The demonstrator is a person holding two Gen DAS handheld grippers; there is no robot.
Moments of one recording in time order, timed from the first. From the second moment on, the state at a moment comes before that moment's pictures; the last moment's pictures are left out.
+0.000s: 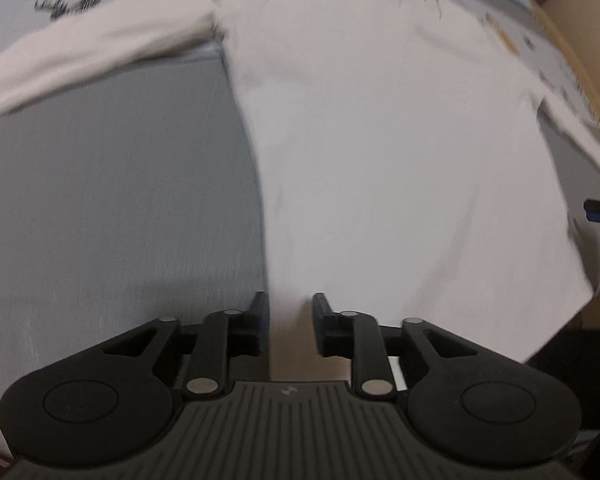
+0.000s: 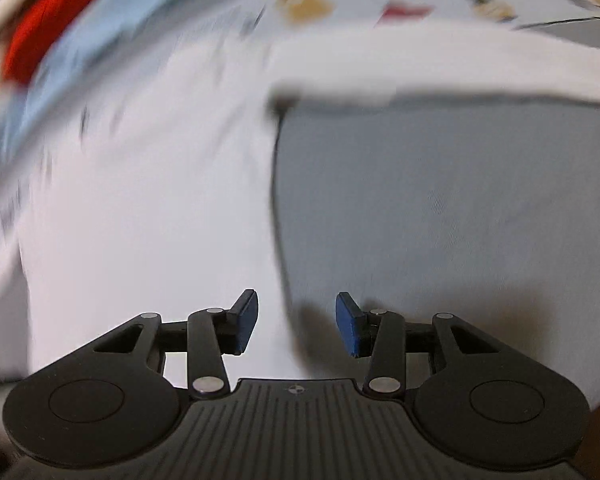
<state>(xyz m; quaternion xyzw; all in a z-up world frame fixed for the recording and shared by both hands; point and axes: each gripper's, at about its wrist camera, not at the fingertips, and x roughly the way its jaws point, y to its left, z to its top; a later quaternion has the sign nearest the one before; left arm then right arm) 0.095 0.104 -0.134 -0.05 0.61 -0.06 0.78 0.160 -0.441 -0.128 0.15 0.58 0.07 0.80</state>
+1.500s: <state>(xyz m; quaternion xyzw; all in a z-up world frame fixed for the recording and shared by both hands) 0.035 0.083 -0.100 -0.01 0.57 -0.07 0.82 0.085 -0.392 -0.125 0.03 0.57 0.09 0.82</state>
